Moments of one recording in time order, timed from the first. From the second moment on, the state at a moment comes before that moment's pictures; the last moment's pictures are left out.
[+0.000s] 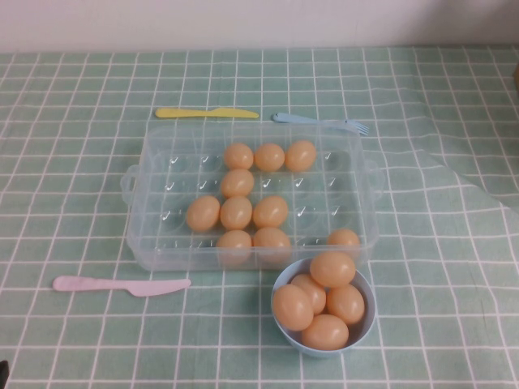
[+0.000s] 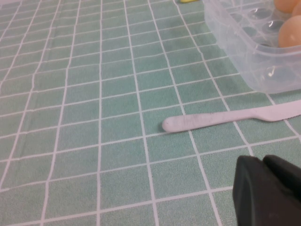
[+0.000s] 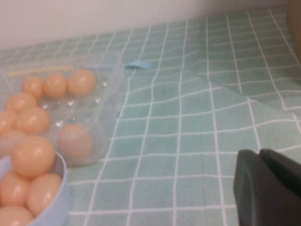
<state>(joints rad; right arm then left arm) 0.11 -0.01 0.03 0.33 0.28 -0.10 -0.10 -0.01 0.03 -0.07 0.37 0.17</state>
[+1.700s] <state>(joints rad) 0.27 1.20 -0.90 0.42 0.90 -0.25 -0.10 -0.01 0.03 -0.07 0.37 0.17</state>
